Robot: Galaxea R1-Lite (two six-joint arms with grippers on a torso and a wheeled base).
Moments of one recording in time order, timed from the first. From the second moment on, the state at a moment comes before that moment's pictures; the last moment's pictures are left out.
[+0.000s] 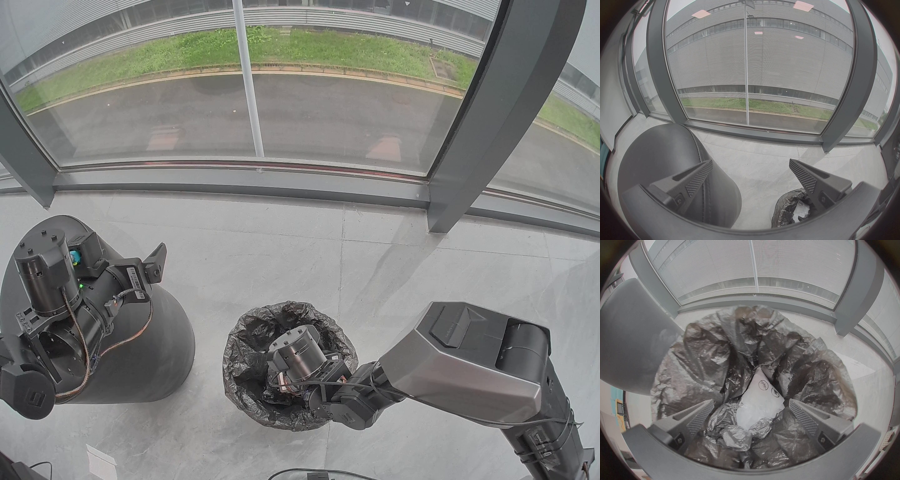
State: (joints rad) left arm -0.40 1.52 -0.51 -0.90 0.44 -0.09; right arm 0.87 2.51 -1.34 -0.48 -0.50 0.39
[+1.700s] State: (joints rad) left arm -0.40 1.43 -0.49 -0.90 0.37 -0.10; right arm 0.87 2.03 -1.02 -0.53 -0.57 0.20
